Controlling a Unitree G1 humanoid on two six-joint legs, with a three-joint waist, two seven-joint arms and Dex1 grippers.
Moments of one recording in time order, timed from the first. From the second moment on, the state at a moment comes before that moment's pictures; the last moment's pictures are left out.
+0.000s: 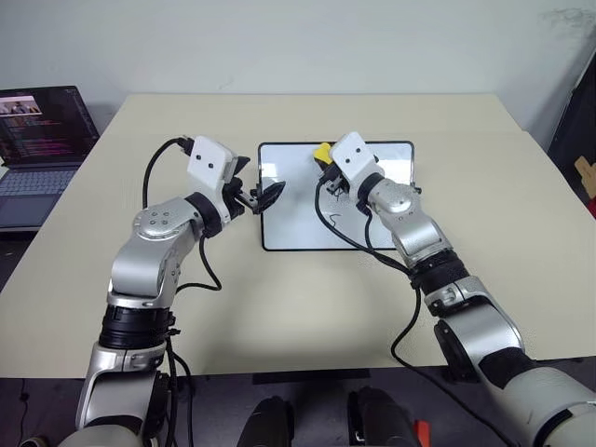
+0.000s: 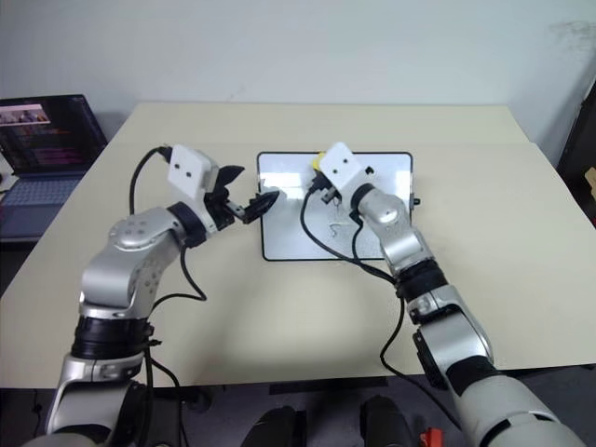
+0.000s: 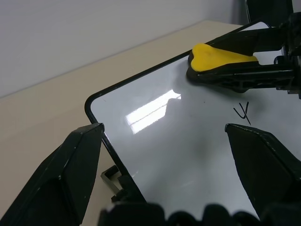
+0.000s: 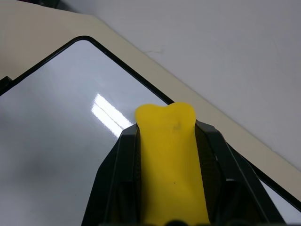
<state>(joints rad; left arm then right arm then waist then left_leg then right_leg) -0.58 0.52 0.05 -0.09 -0.30 0.52 -0.55 -1.01 -0.15 0.22 0.67 -0.14 0.00 0.30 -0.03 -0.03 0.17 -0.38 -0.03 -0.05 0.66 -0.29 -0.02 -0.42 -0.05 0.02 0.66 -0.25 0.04</state>
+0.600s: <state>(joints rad) -0.57 0.52 0.05 -0.12 -0.30 0.52 -0.56 -0.91 -0.24 0.18 0.67 -0.14 -0.05 0.26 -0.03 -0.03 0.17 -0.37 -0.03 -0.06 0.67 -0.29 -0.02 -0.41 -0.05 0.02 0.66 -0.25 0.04</state>
